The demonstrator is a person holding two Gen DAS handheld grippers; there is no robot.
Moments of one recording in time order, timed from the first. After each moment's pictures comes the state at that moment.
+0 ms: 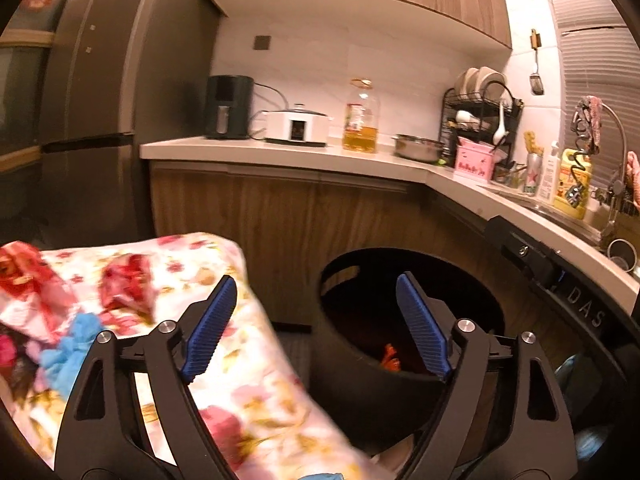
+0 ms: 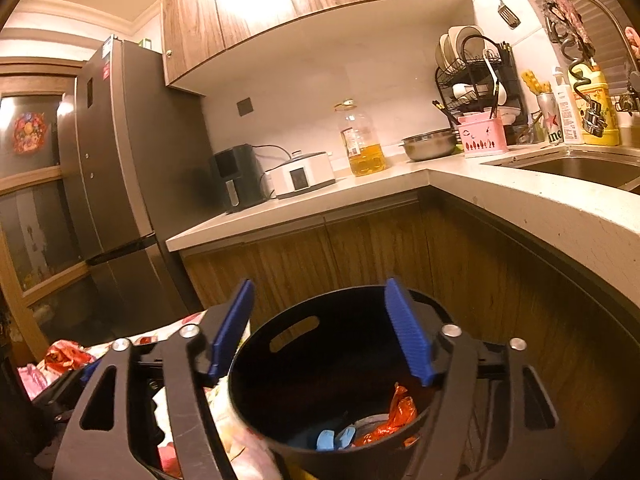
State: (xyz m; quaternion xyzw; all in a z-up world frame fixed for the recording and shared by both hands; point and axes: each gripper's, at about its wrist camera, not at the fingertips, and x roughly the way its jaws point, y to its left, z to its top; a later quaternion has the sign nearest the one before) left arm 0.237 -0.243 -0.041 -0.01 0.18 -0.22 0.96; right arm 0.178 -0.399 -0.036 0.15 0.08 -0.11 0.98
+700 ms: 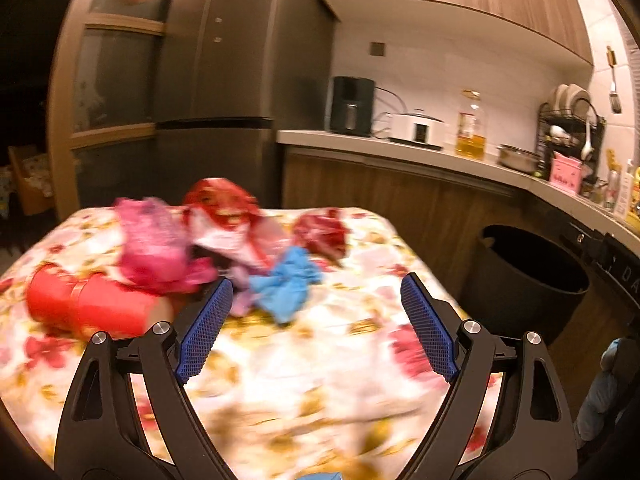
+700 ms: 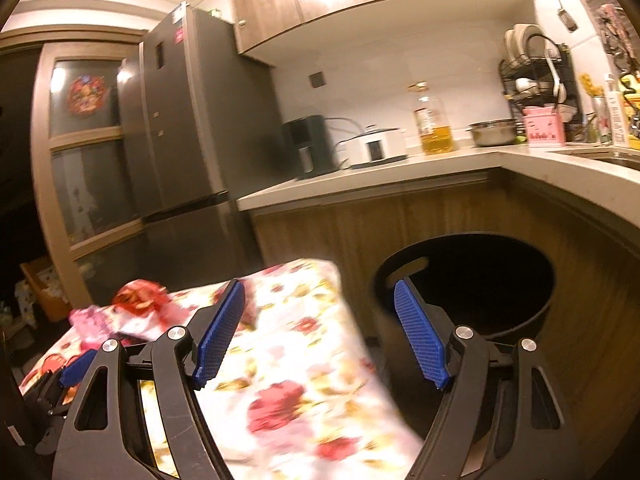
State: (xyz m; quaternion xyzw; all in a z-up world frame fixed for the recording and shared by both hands) left arm 0.169 -0.074 -0.064 -0.03 0.18 -0.03 0.98; right arm 0.158 -0.274 -0.050 0.12 0.12 0.00 0.99
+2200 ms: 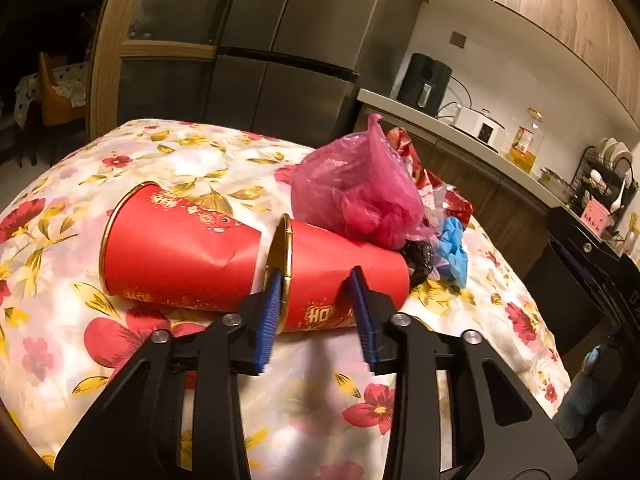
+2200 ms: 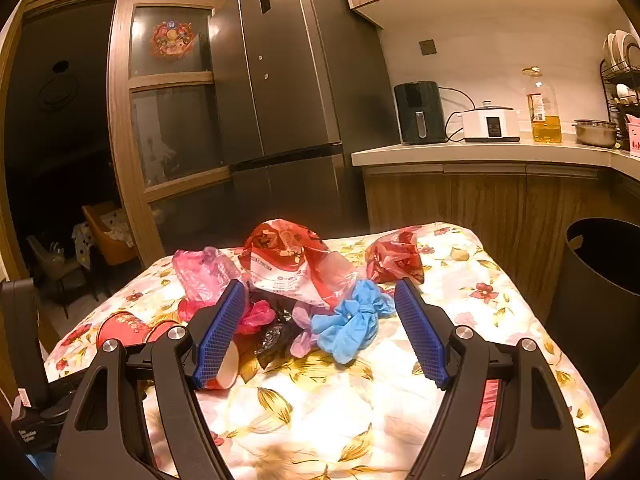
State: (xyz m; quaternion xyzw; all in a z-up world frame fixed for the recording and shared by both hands) left arm 0.182 0.098 -0.106 -0.14 0.27 -0.01 0.95; right arm 0.199 -0.117 -0.062 0.07 0.15 0.14 0.98
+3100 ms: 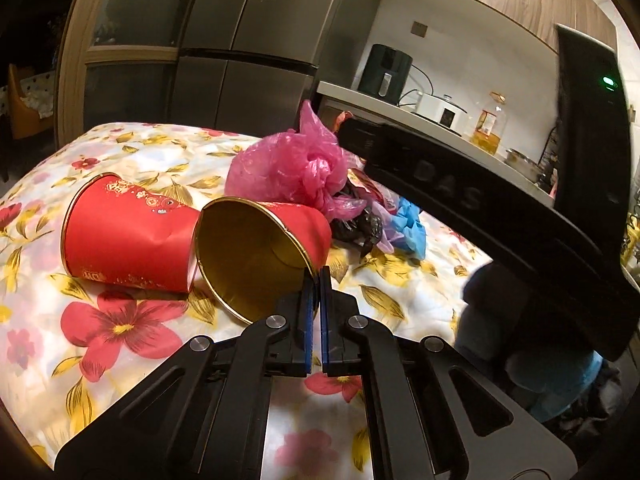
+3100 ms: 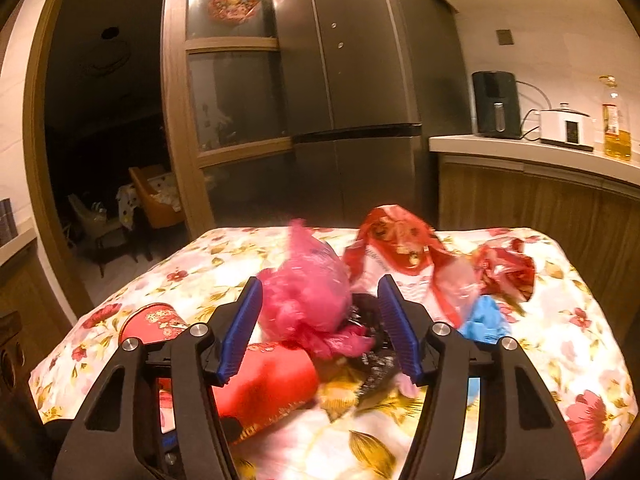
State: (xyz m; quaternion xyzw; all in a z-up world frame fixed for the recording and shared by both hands) left arm 0.165 0.079 -0.109 -0.13 0.27 -0.07 0.95; right arm 0.247 -0.029 -0.066 0.02 0.18 0.25 0.95
